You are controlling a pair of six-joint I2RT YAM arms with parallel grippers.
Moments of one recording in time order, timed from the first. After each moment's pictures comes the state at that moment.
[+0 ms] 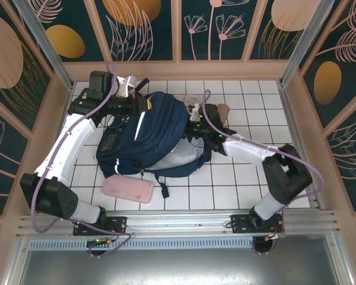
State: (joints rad) left arm -0.25 1.46 1.47 -0.69 0.73 -0.47; right arm 0.66 1.65 1.00 0.31 -0.54 1.32
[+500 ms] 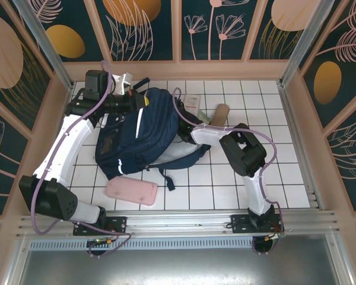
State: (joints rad) left arm -0.23 1.44 1.45 -0.64 0.73 -0.53; right arm 0.75 2.10 1.39 0.25 -0.50 1.30
